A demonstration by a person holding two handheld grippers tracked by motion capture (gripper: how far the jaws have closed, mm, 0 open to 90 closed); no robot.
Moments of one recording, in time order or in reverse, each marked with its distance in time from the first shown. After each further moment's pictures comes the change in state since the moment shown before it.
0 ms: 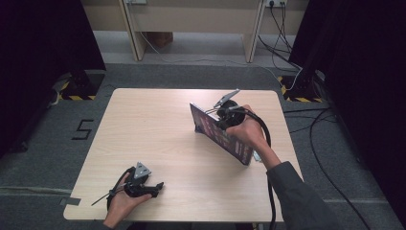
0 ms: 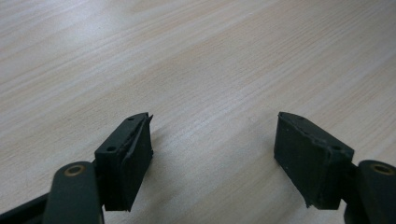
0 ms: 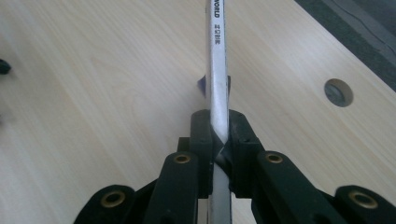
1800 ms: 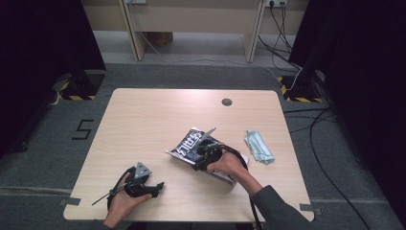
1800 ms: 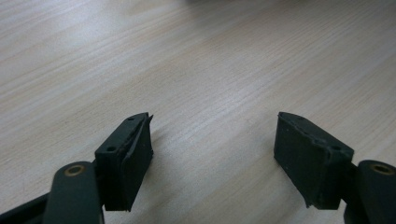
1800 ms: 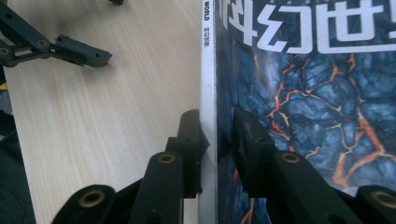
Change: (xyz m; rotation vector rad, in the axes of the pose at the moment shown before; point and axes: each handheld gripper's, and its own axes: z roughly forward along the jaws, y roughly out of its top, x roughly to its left) left arm 0.000 0.000 0.000 -0.002 -0.004 0.006; right arm 0.082 -0.052 0.089 0.105 0.369 0.014
